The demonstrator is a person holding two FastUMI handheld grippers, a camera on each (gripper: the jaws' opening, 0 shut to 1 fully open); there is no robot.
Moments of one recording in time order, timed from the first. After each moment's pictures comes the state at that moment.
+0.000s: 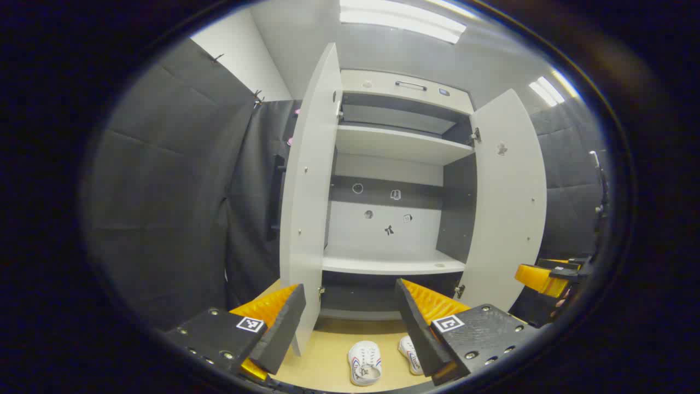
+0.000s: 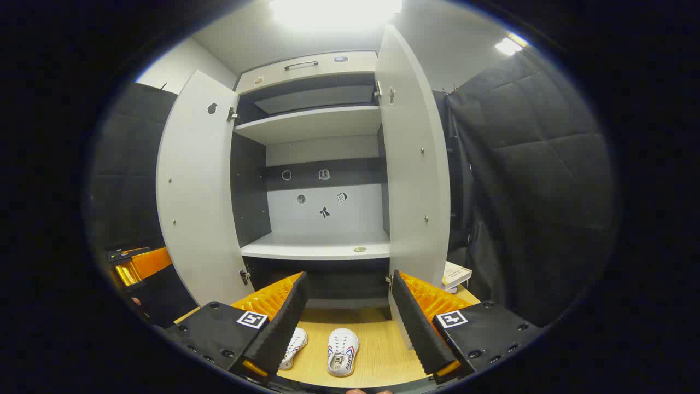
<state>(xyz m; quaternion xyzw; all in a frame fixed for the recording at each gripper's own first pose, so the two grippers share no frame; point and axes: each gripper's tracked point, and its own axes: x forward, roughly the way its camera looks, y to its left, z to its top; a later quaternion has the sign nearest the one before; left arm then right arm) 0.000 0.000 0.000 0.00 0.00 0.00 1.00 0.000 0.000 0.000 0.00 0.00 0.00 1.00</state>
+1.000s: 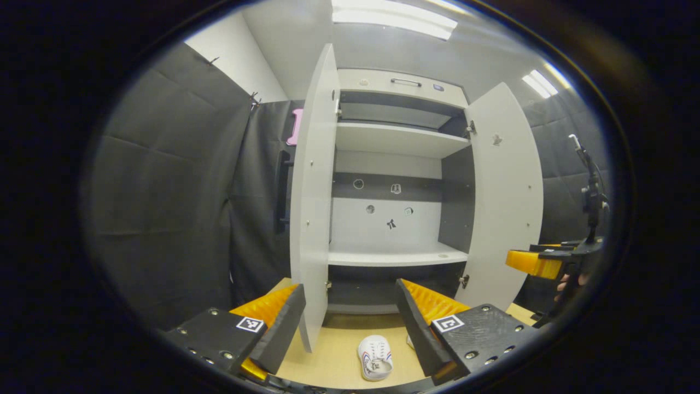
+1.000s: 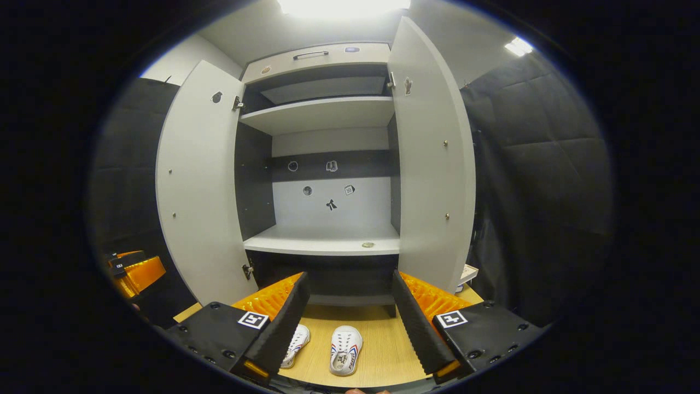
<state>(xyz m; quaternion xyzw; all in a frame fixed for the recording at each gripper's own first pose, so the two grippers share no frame) -0.019 0.009 -0.011 0.02 0.00 0.01 1.00 0.018 0.011 -0.002 -0.01 0.02 0.02 1.00</state>
